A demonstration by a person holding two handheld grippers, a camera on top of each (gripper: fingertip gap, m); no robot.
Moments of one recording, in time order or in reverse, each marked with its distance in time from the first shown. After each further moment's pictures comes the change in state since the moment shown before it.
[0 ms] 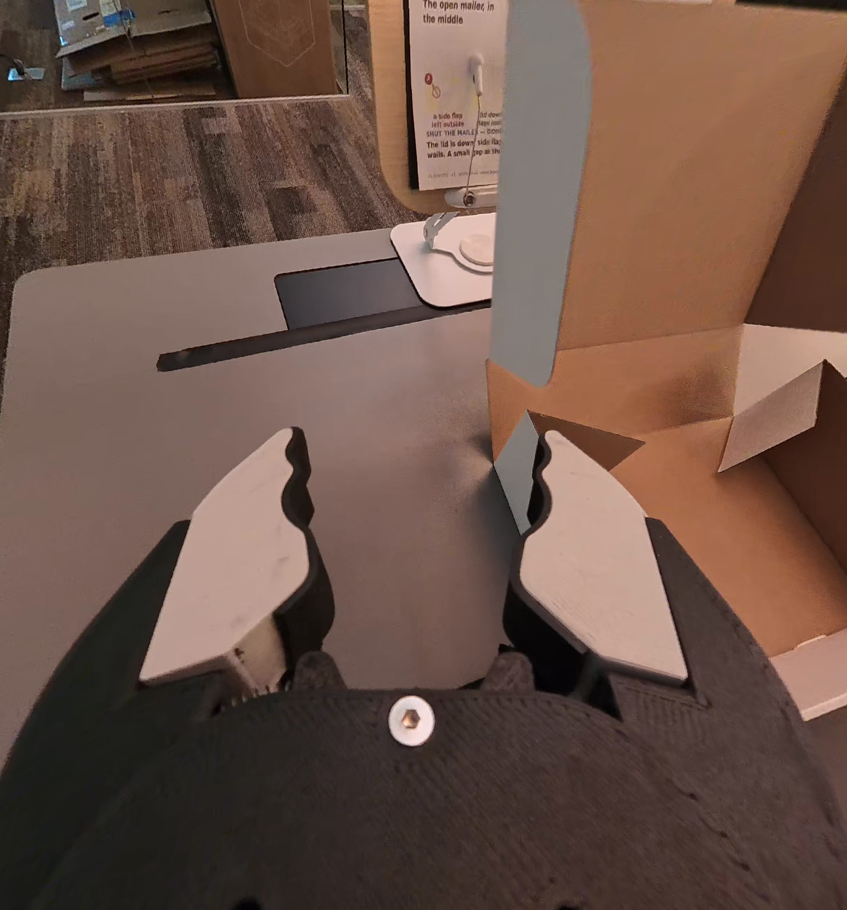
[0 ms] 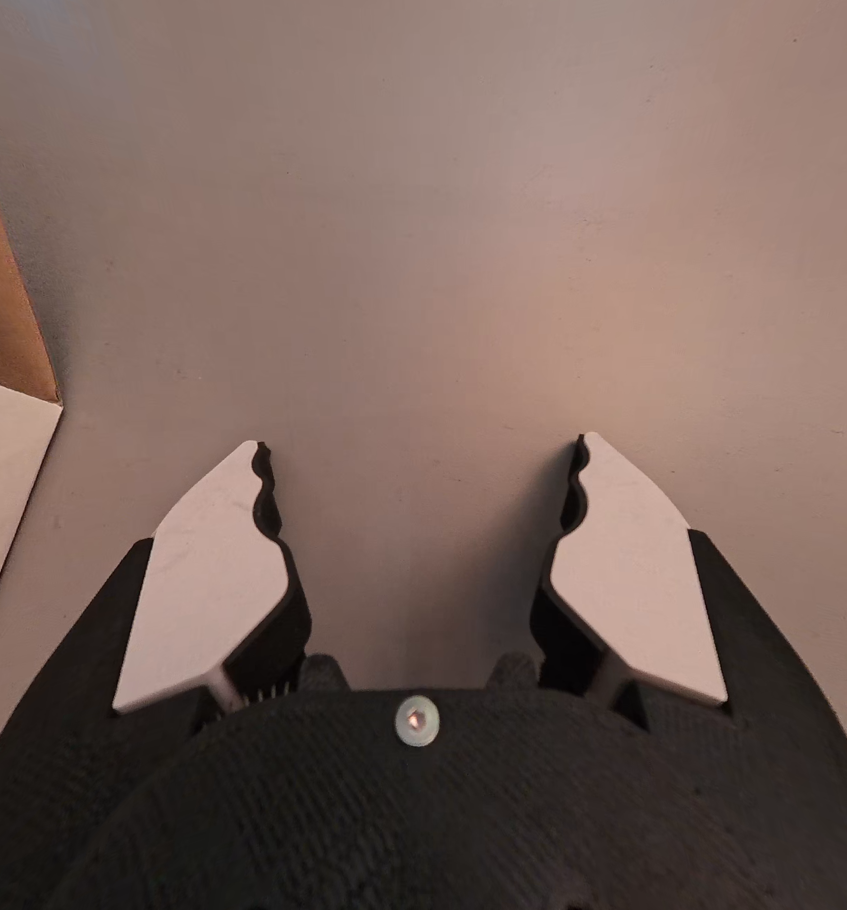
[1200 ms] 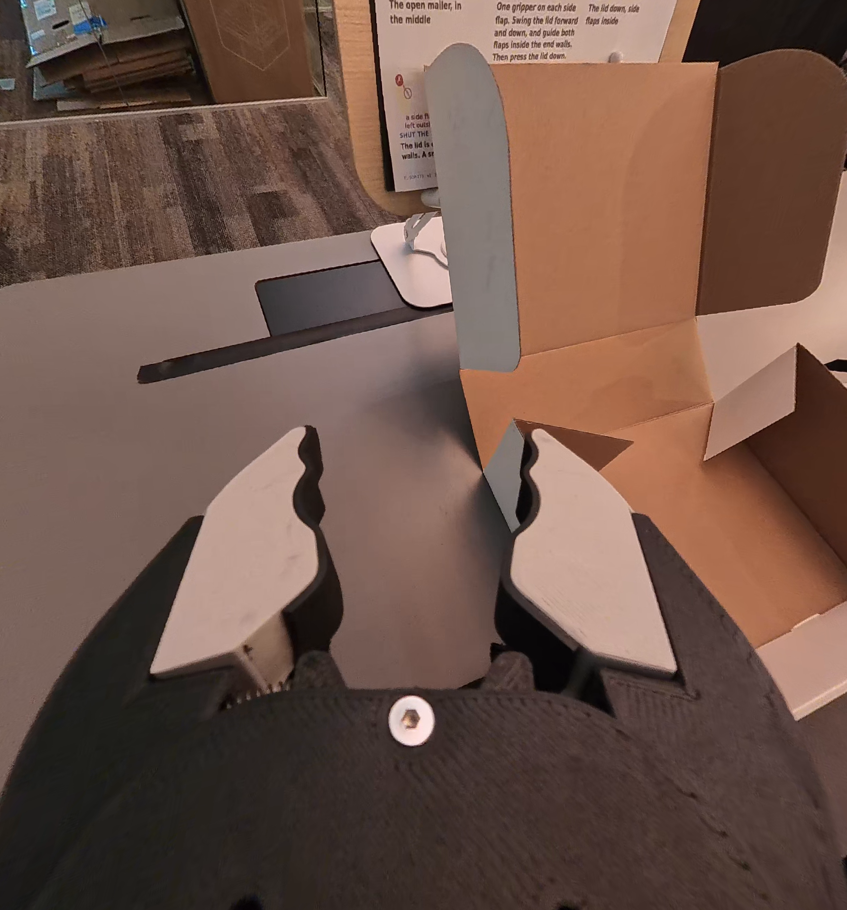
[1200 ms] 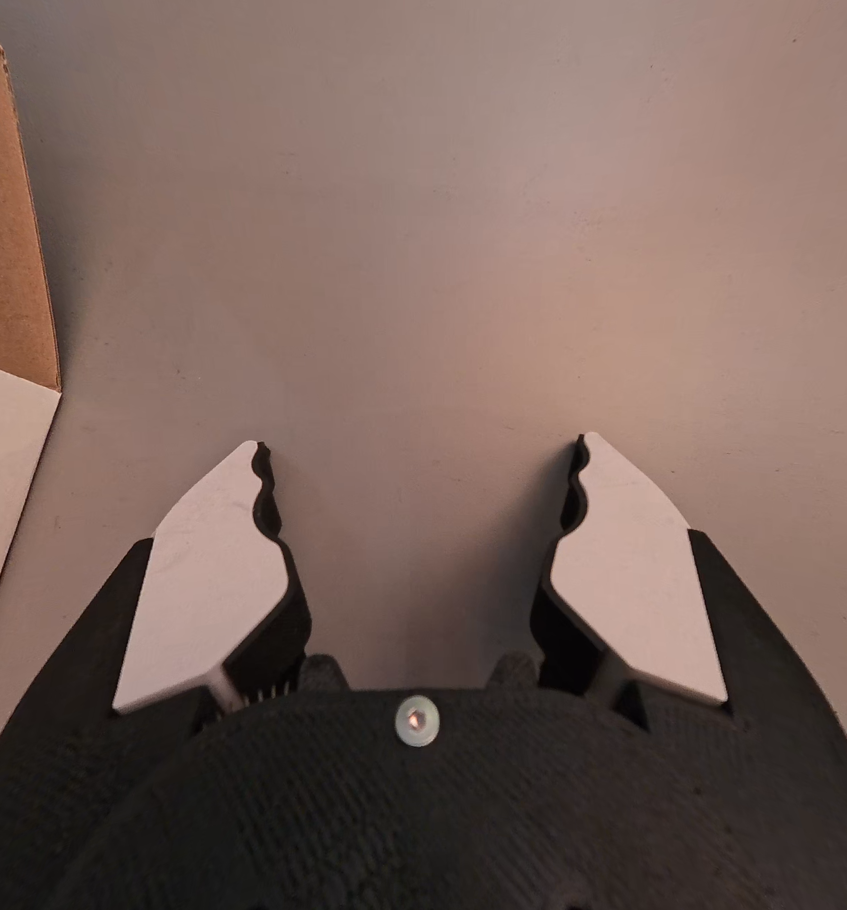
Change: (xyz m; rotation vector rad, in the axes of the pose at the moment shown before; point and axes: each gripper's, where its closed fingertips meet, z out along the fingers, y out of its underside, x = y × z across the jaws) left arm 0.010 -0.001 0.002 0.000 0.035 0.027; right arm 0.000 0.000 0.000 0.000 0.000 0.000
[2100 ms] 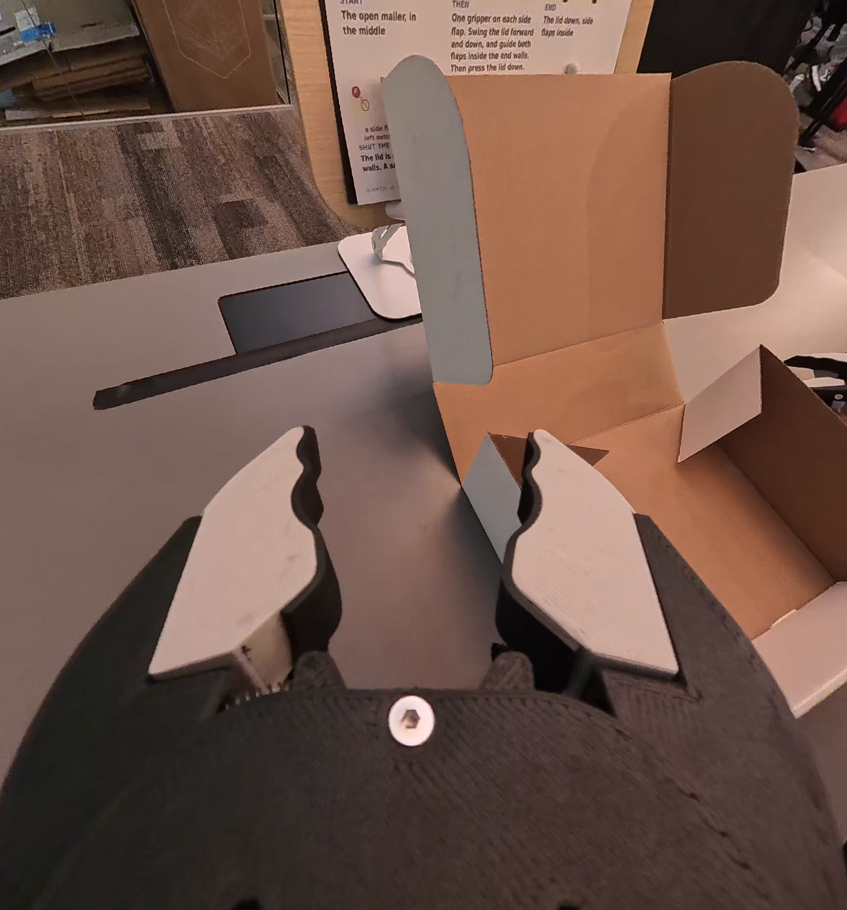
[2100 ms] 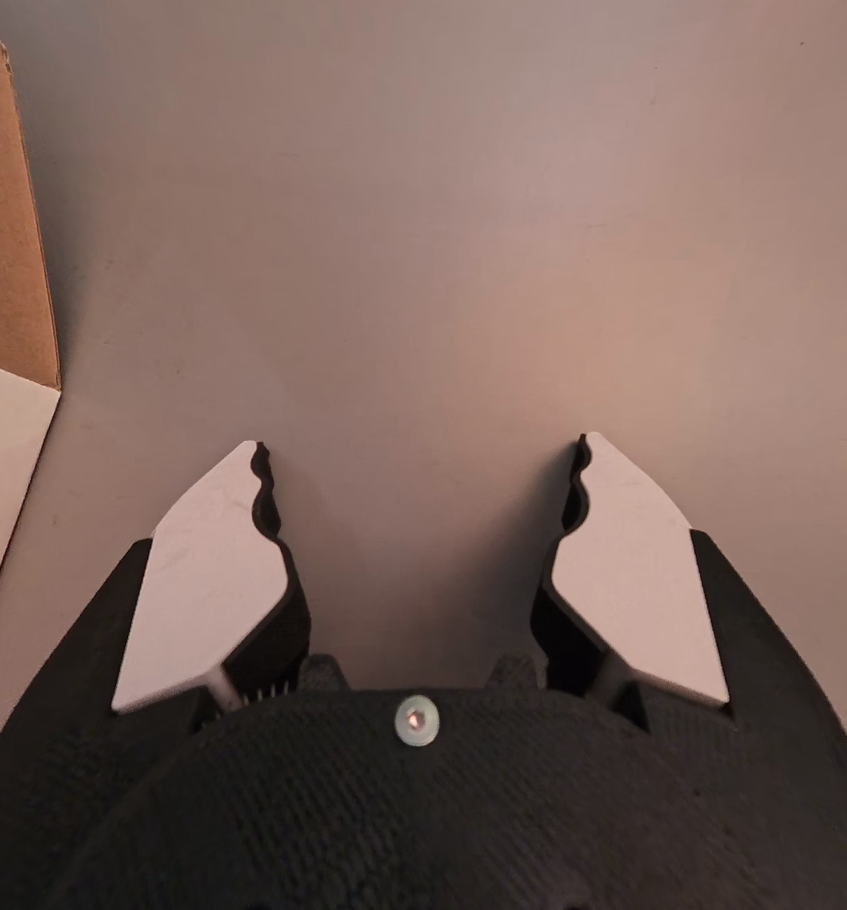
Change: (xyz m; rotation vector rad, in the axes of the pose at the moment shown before) left arm 0.014 -0.006 0.016 0.011 0.069 0.014; right arm 0.000 -0.002 0.002 -0.001 -0.011 -0.009
